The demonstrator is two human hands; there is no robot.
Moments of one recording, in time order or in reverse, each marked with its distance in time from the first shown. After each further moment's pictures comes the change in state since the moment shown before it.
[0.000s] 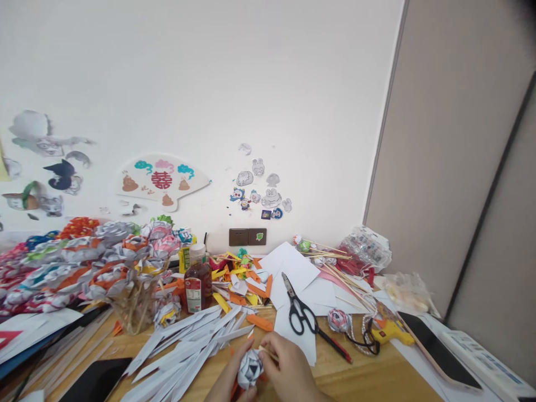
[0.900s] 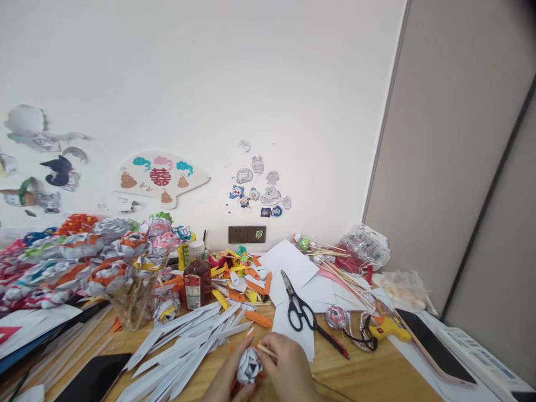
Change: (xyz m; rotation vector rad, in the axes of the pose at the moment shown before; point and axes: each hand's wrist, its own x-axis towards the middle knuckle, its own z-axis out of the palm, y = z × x) left_hand -0.002 0.004 0.000 0.053 0.022 0.012; right_hand -0.004 0.000 0.005 -0.126 0.086 -0.051
